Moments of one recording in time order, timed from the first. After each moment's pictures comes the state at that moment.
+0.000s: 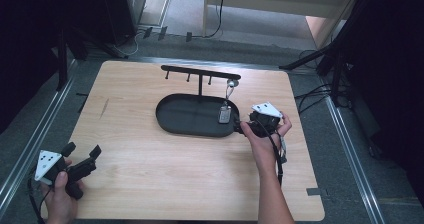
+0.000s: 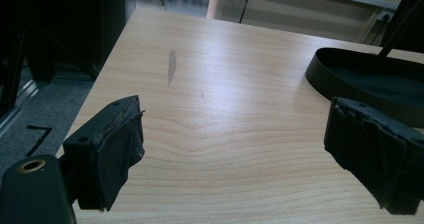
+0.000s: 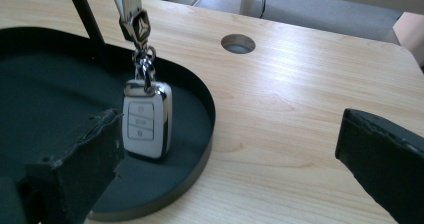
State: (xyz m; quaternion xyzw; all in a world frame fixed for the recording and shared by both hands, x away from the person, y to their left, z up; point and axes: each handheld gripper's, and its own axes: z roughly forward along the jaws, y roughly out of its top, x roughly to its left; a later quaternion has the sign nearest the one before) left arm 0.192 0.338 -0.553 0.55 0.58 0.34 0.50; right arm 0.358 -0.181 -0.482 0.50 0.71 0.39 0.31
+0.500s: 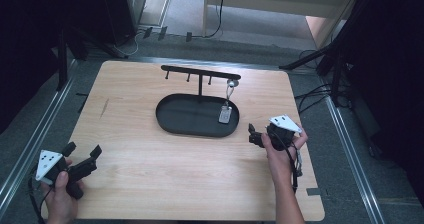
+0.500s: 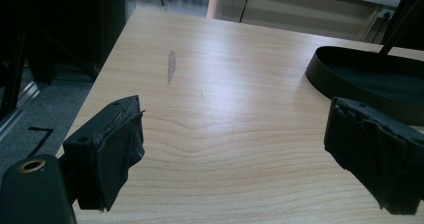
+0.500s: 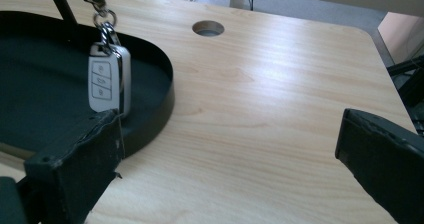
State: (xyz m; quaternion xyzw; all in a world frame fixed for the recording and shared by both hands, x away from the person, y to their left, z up) left arm 0.192 0.337 -0.553 0.55 0.58 0.34 0.49; right arm 0.331 -0.228 -0.494 0.50 0.70 0.40 0.32
